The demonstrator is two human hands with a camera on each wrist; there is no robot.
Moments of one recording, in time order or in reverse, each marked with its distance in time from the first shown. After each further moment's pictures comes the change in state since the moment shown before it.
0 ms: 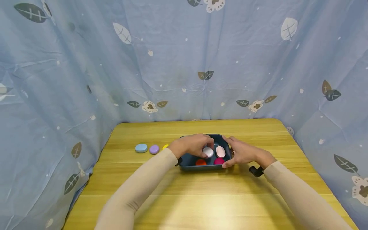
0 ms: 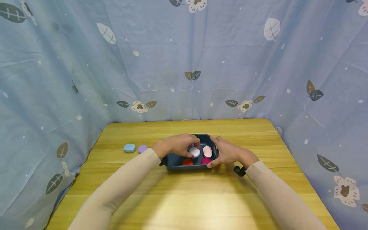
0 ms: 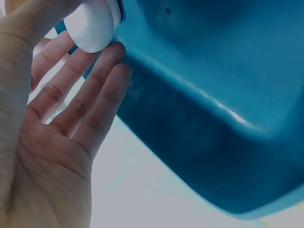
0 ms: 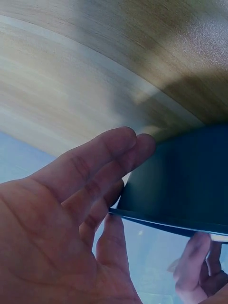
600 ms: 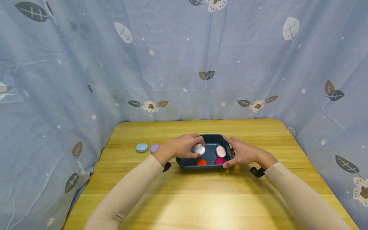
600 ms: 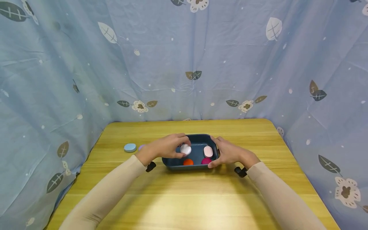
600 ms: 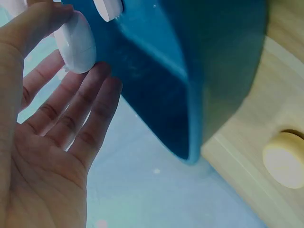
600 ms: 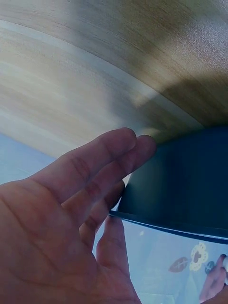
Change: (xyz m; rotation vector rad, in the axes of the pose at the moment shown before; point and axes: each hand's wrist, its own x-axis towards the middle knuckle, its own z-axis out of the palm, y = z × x) left_hand -0.057 -0.005 0.004 -0.030 0.178 -0.033; right_hand 0.003 0.005 0.003 -0.016 0.017 -0.006
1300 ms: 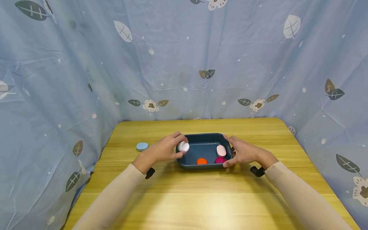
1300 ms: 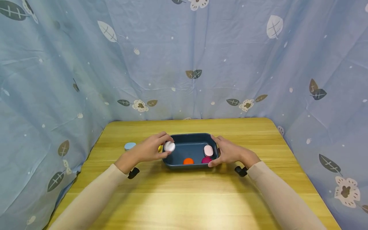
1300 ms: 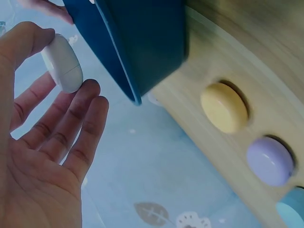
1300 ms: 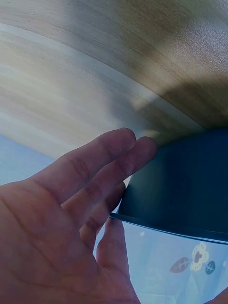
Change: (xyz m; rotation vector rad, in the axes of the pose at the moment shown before) left_hand -0.070 -0.017 -0.001 0.002 0.230 -0.058; right_hand -0.001 -0.002 0.000 0.009 -0.009 -0.002
